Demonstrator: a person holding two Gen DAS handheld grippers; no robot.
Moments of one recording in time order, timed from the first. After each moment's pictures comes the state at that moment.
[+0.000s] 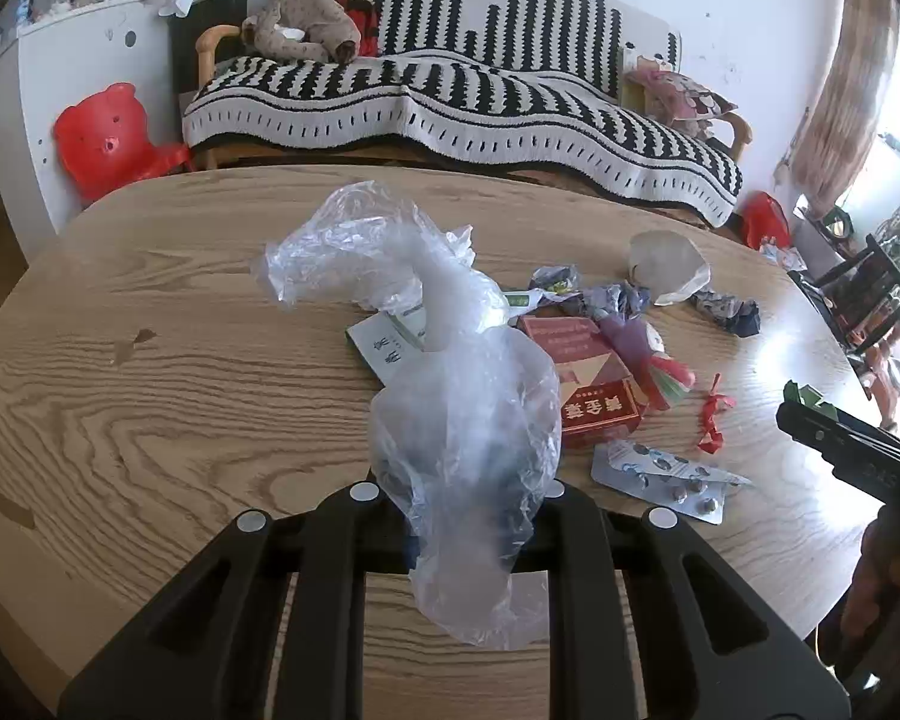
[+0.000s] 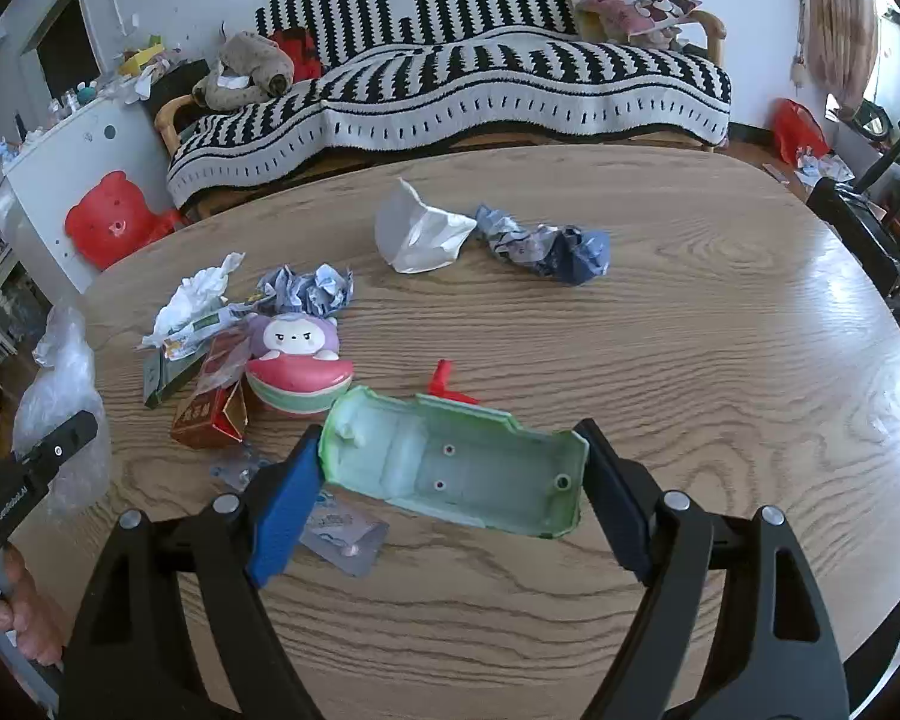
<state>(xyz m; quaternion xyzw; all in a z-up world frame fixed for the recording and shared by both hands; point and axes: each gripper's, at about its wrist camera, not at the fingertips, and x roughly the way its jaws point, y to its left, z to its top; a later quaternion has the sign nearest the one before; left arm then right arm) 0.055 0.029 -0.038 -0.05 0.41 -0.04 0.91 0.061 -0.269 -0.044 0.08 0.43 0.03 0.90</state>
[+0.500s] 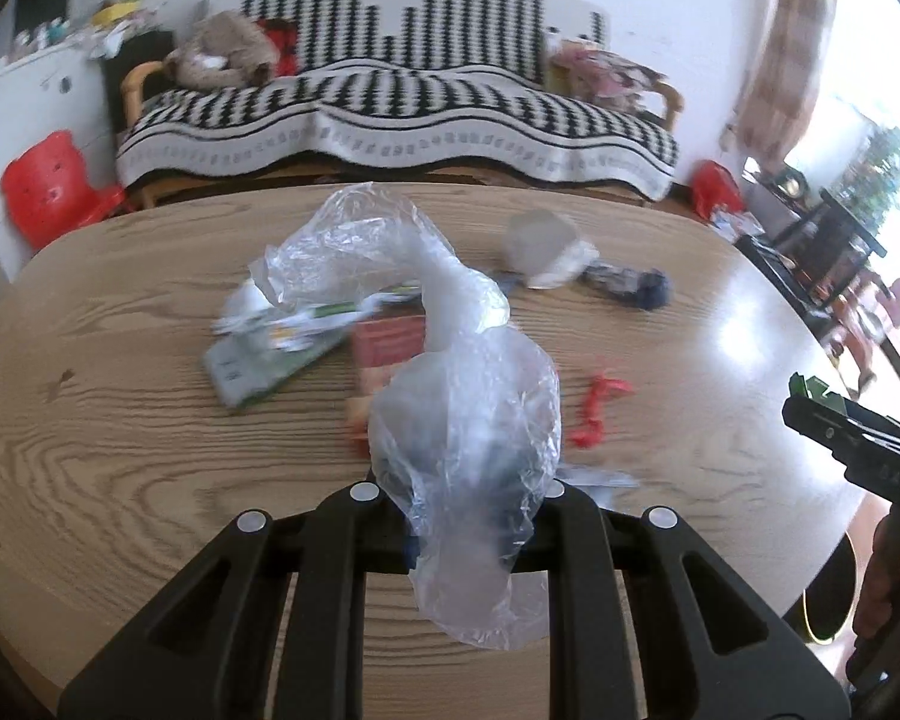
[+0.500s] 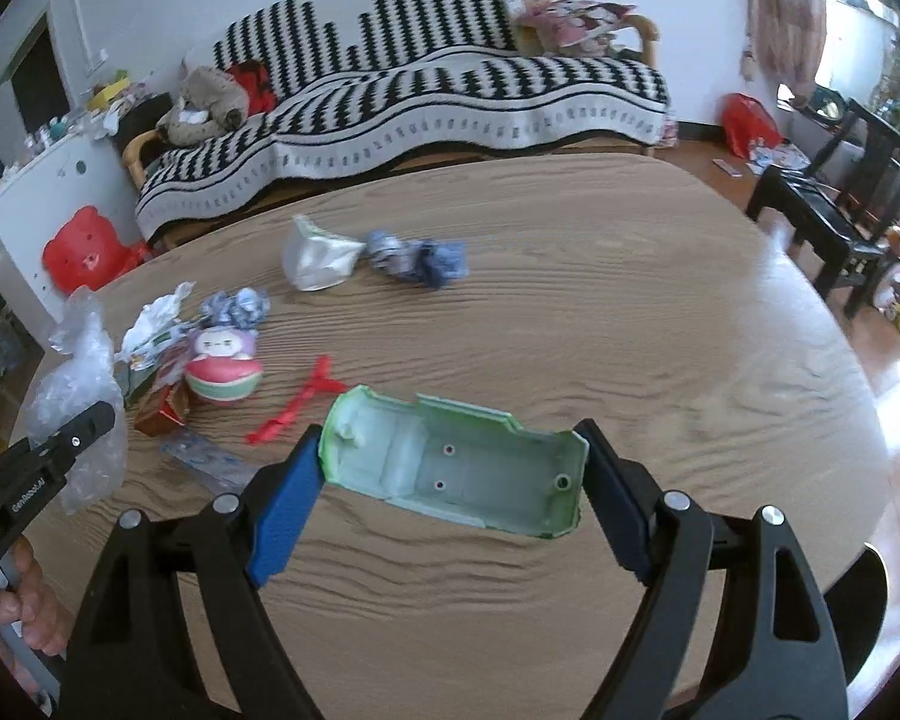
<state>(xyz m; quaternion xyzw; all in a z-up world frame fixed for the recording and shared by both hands) 0.047 -0.065 -0.030 -0.01 0.40 -0.11 0.91 0.007 -0.351 -0.023 0.09 0.41 -0.02 0.91</state>
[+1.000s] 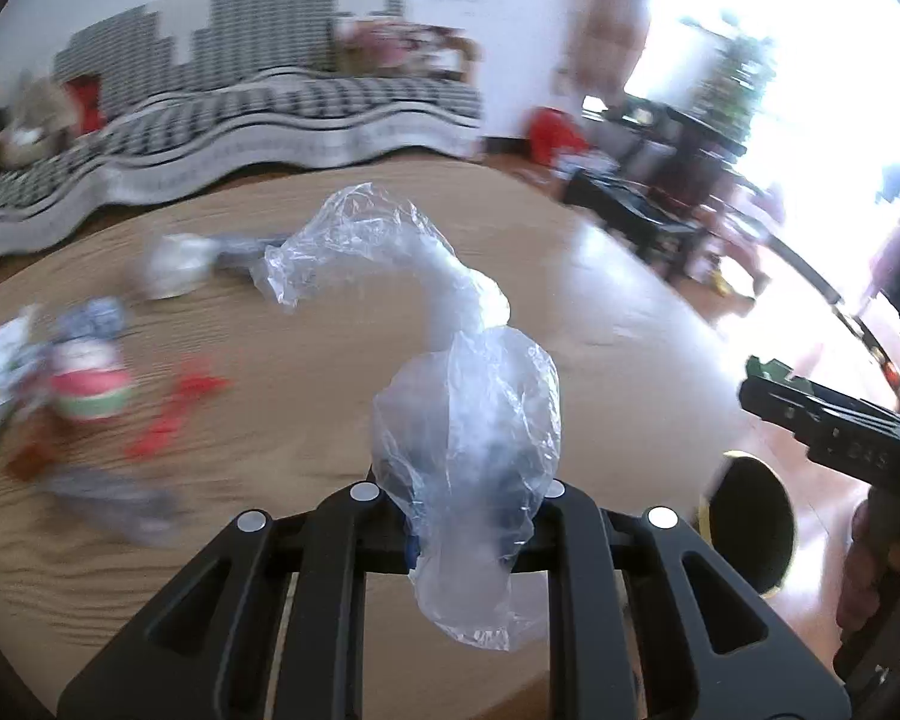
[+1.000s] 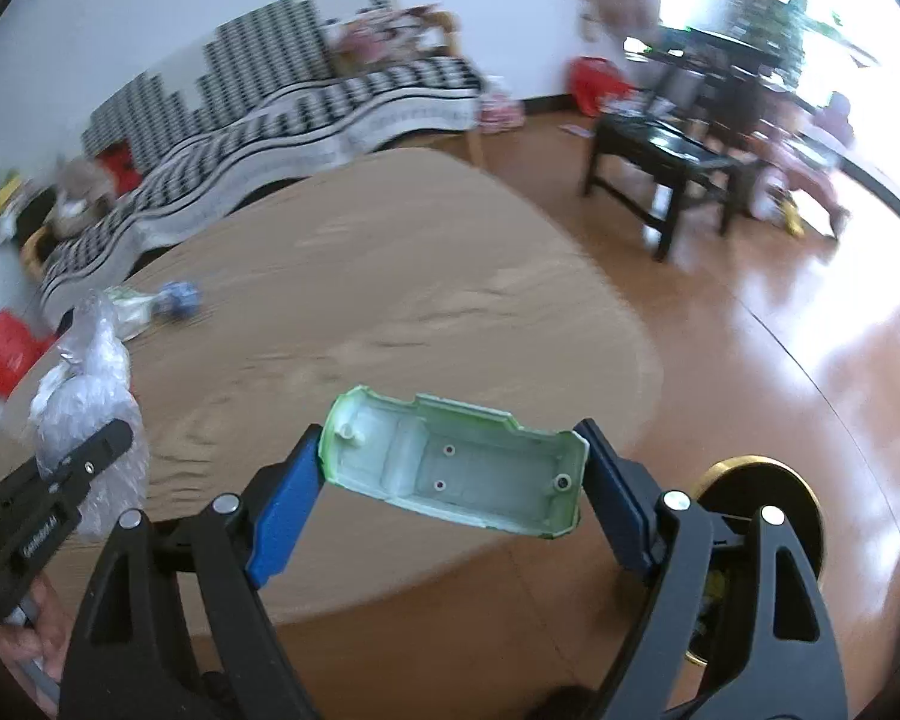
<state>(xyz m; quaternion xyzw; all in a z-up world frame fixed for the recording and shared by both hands) -0.012 -0.278 -0.047 0.05 0.38 -0.29 0.88 -0.119 -0.536 -0.032 0.17 0.39 -0.17 0.89</state>
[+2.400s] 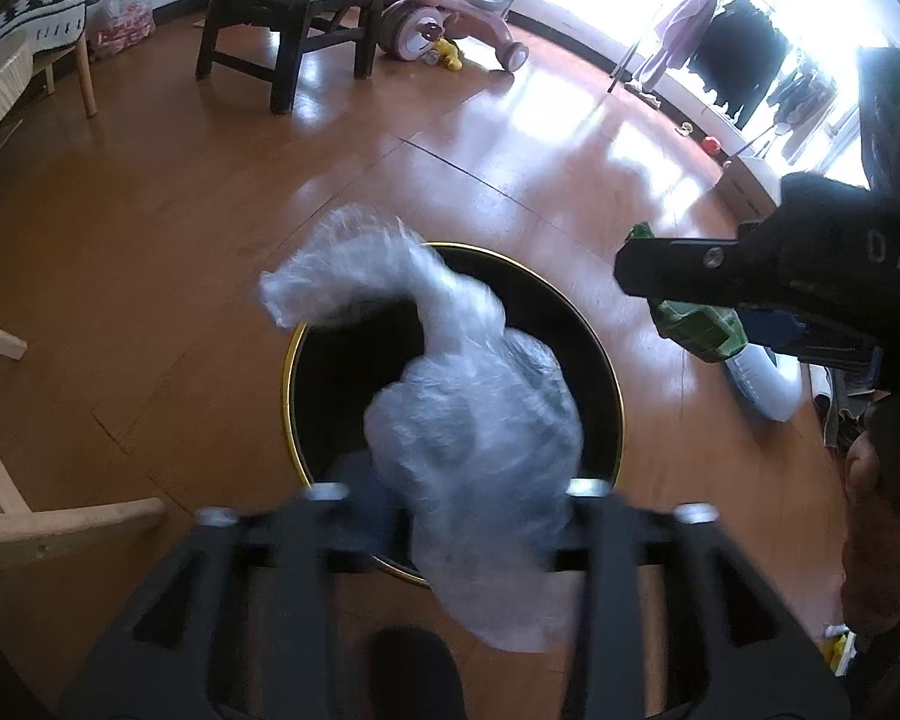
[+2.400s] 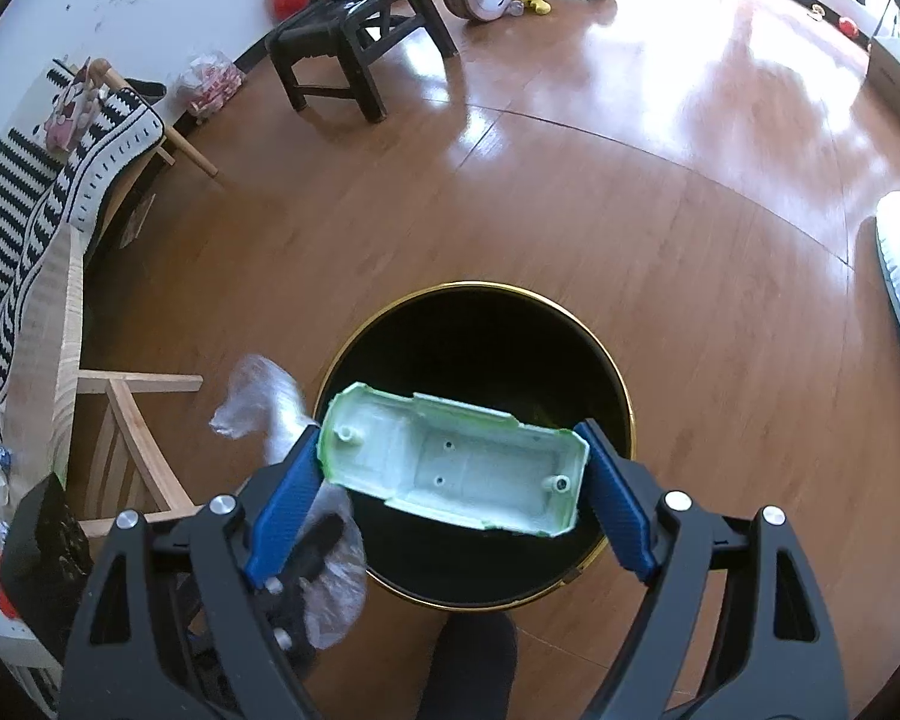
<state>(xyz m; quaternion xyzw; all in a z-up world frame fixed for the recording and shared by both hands) -0.159 -0.593 -0.204 0.15 0.49 -0.54 0.67 -0.315 -0.772 -0.161 0.39 0.44 -0.34 0.74</state>
